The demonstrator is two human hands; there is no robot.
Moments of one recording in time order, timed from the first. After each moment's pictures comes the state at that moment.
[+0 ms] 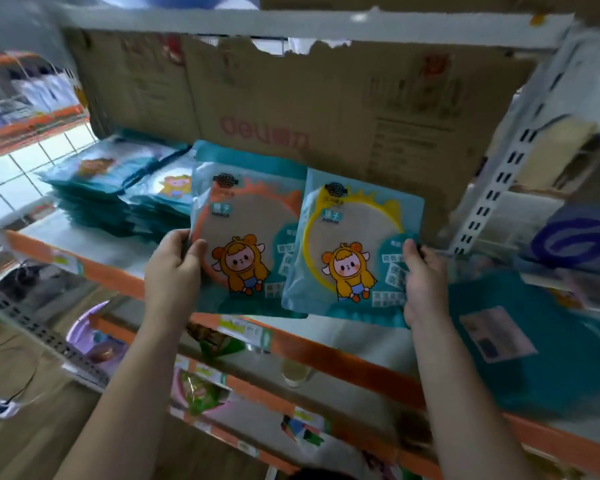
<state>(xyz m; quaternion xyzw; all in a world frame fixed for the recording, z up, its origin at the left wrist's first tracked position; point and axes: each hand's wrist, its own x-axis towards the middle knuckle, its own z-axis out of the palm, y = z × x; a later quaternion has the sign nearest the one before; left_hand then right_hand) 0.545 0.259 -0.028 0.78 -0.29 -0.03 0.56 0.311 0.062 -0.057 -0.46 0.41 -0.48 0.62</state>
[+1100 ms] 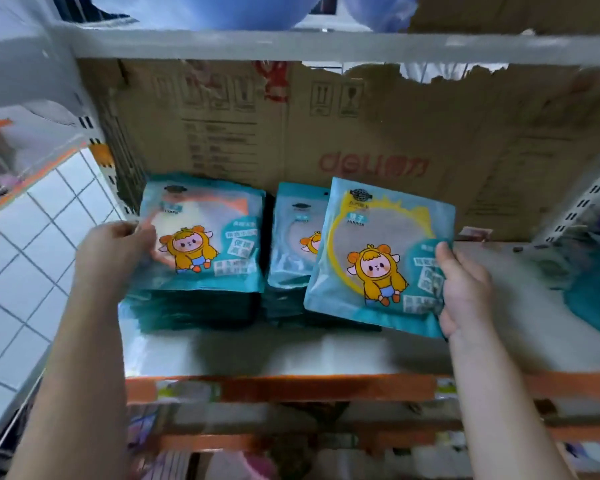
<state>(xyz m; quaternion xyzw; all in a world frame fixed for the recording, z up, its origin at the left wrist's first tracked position) 0.995 0.252 0.014 0.82 -0.33 -0.12 0.46 0.598 0.166 -0.025 -0.36 0.48 -0.62 0.50</state>
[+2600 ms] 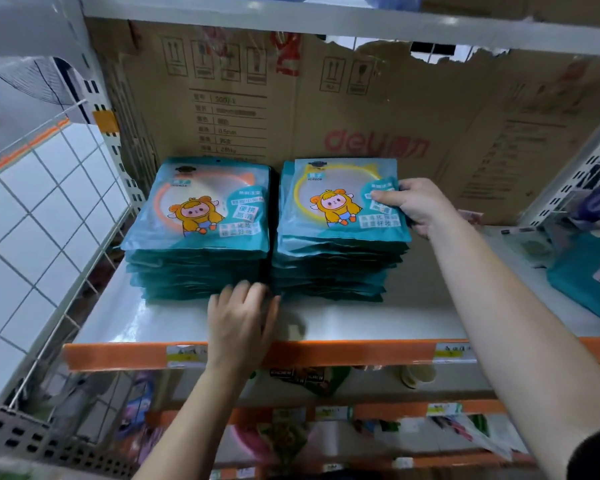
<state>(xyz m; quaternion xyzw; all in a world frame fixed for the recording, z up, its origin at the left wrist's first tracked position) 0.869 0.306 -0.104 0.69 -0.64 0.11 0.32 0.648 0.105 0.025 -0.54 0.56 -0.36 0.51</state>
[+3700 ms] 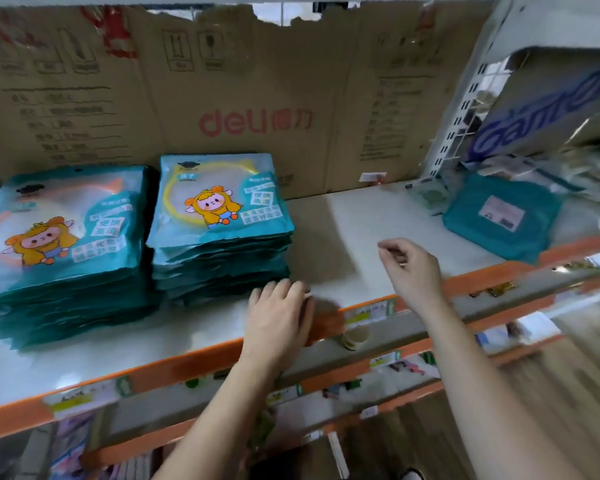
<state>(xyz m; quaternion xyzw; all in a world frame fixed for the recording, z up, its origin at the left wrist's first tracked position) 0.716 0.266 -0.103 0.61 -0.77 0.00 0.20 0.490 0.209 -0.081 -0.62 0.65 -0.39 0.19</state>
